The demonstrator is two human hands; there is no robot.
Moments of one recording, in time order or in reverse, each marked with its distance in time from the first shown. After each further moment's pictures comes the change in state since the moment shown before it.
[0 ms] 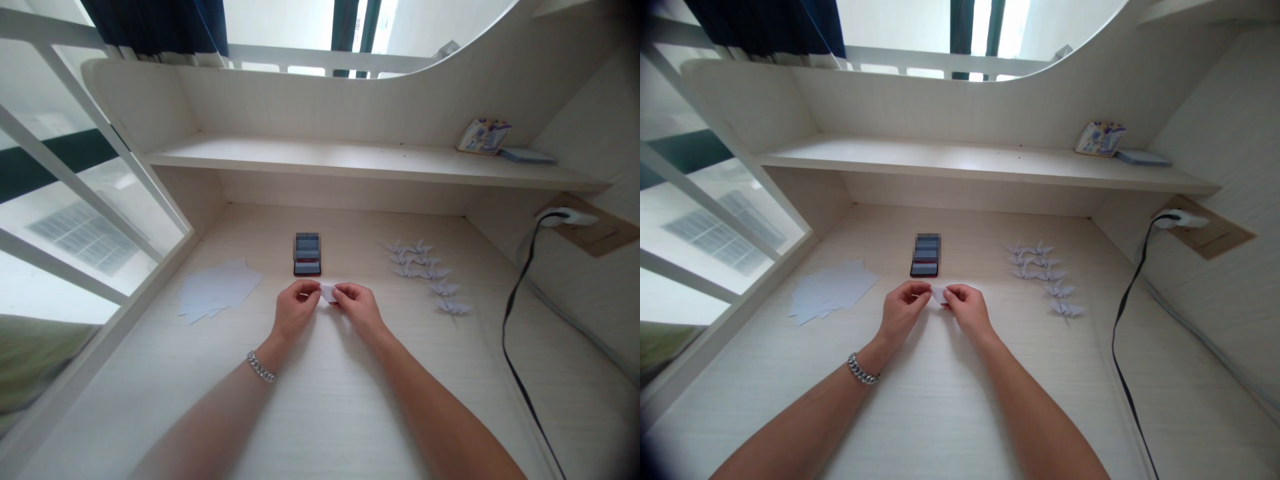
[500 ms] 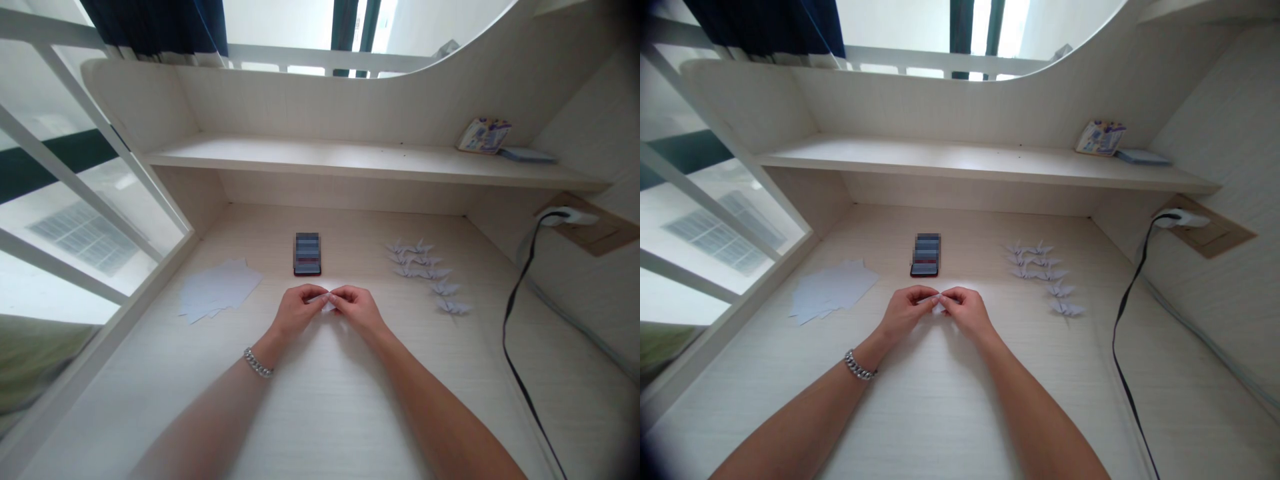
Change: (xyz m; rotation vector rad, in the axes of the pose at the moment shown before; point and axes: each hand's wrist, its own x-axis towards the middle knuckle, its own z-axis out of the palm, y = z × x) left_hand 0.006 -0.005 -0.005 -0.039 -0.268 -0.055; right_hand -0.006 -0.012 -0.002 -0.209 -0.096 -0.054
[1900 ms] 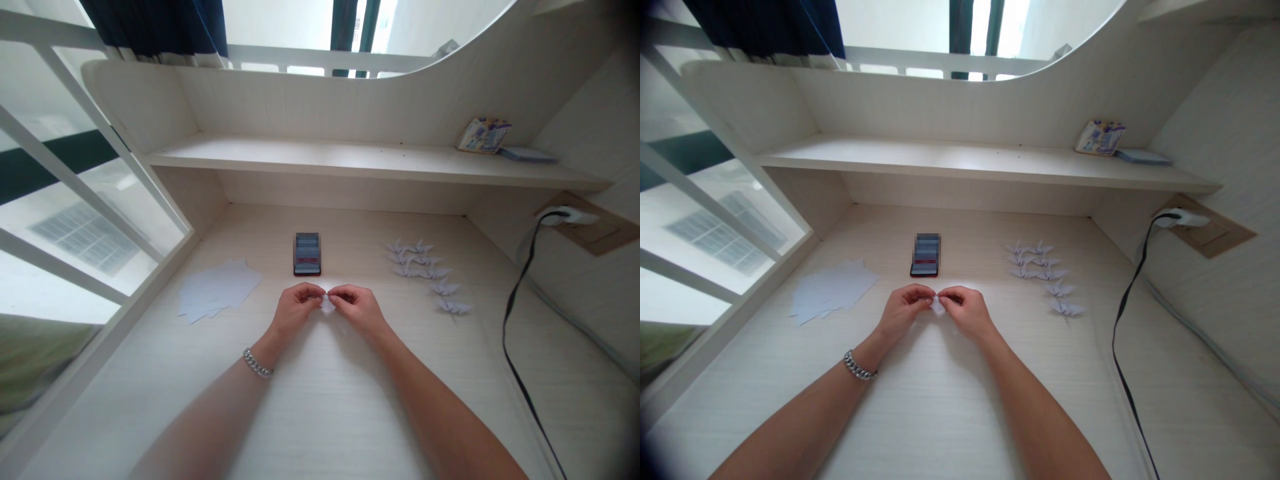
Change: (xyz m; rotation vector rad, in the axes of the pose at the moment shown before) left_hand 0.000 -0.001 0.001 -0.275 0.053 -0.086; right_hand -0.003 -0.005 -0.005 -0.173 -0.001 -0.193
